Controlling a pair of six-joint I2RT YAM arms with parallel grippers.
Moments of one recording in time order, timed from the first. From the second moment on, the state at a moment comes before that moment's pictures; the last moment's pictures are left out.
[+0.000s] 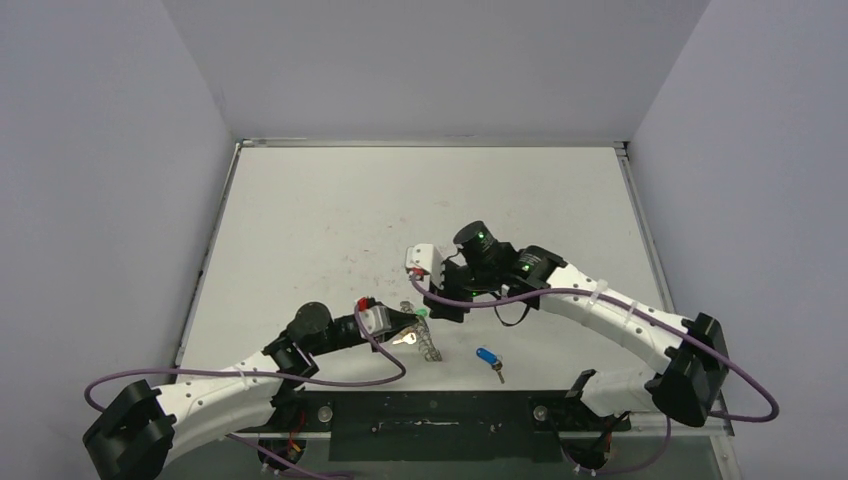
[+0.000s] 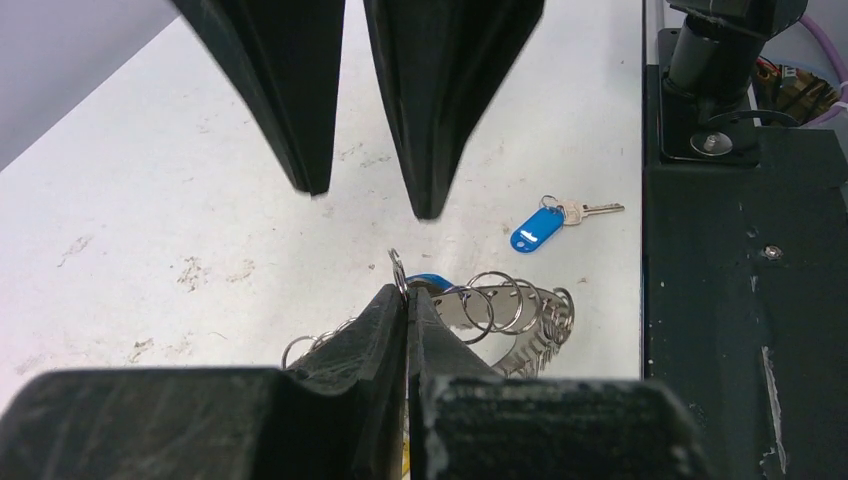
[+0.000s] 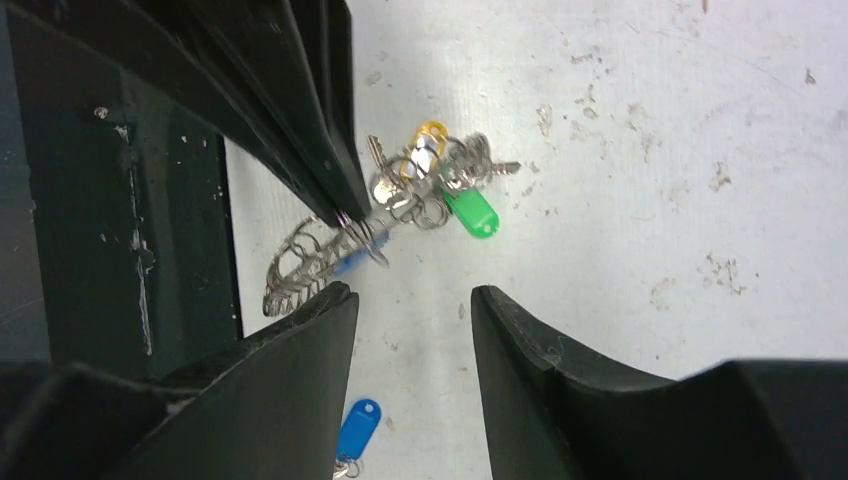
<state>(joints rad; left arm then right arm) -0.86 0.83 0.17 0.64 0.42 0.14 0.93 1.37 1.14 -0.65 -0.39 -0.44</state>
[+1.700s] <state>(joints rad) -0.86 0.79 0.11 0.72 0.43 0.14 0.82 1.29 0.81 -0.22 -0.73 -0.62</state>
